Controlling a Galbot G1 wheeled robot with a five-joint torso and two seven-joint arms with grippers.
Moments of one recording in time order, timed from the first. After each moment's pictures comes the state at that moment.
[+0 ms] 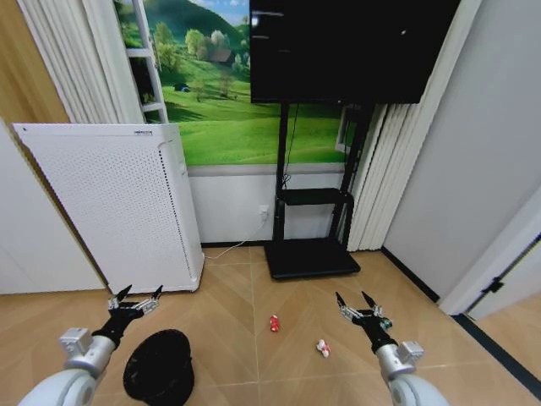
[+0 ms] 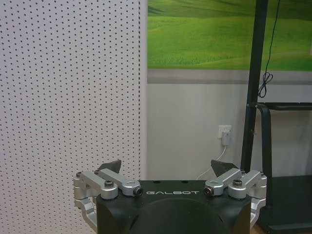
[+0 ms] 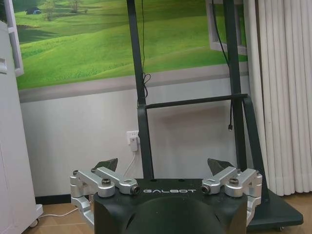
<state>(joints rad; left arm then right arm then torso) 1.54 -1.20 -0.96 -2.09 -0.50 0.27 0.21 -1.50 1.33 0.77 1.89 0.41 0.04 -0.27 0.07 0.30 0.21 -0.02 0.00</state>
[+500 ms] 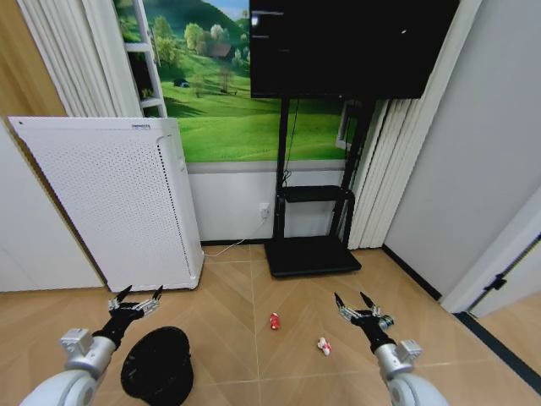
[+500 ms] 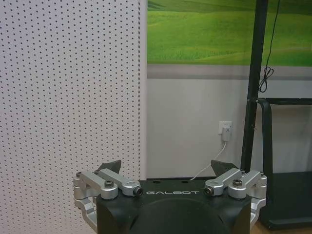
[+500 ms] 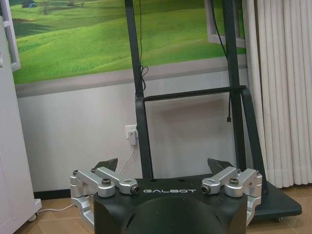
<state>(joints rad) 1.54 -1.21 -0.96 -2.09 -0.49 0.27 0.21 -1.49 1.33 0.77 1.88 0.42 0.03 -0.26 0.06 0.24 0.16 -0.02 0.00</state>
